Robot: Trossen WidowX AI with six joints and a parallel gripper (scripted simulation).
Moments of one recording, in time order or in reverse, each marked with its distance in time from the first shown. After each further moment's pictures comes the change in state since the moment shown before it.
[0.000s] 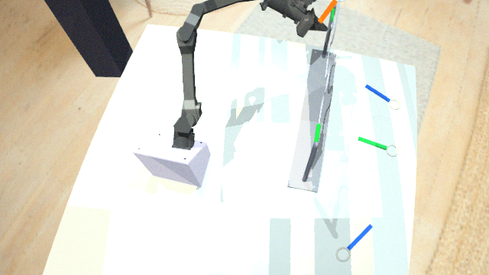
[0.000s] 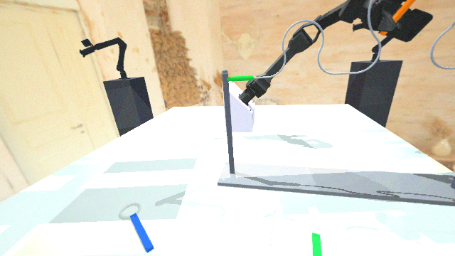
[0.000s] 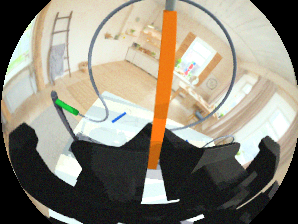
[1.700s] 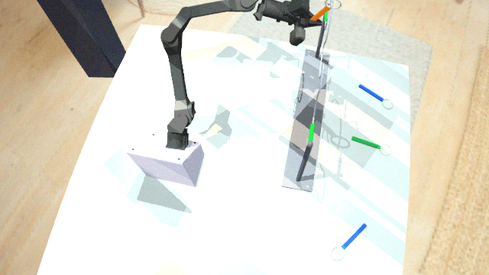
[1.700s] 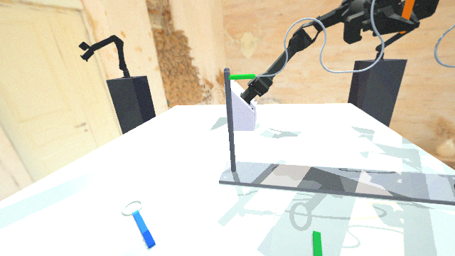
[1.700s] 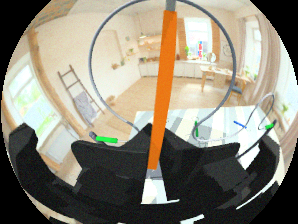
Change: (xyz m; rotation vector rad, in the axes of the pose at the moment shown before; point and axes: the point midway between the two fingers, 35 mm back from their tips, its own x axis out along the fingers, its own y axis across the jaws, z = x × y) arm 0.001 0.018 0.005 0.576 -0.077 0.269
